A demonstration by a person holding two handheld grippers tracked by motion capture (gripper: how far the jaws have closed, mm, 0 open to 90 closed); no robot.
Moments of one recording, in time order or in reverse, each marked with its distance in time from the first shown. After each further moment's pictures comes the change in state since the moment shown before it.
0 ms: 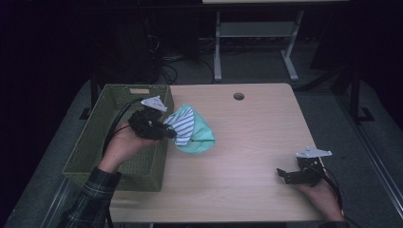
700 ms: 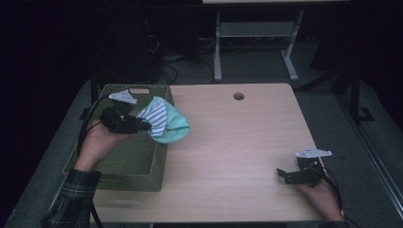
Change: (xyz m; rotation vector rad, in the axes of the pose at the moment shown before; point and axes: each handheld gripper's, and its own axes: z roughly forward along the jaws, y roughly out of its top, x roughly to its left) left arm 0.040 -0.038 -0.043 -0.037 0.128 -0.140; right arm 0.000 0.000 0.000 0.001 0.002 -0.003
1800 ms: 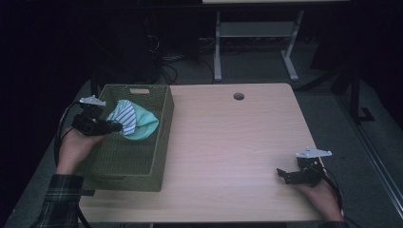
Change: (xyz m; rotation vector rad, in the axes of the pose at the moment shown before) left arm 0.058 -0.057 -0.012 0.016 0.171 -0.183; right arm 0.000 0.000 0.000 0.000 0.000 -0.001
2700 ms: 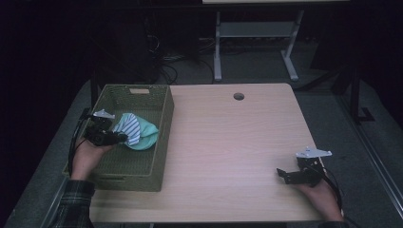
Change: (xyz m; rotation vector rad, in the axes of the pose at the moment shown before) left arm 0.009 -0.035 0.053 0.059 0.012 -0.032; right arm 0.000 0.000 0.000 0.000 0.000 0.001
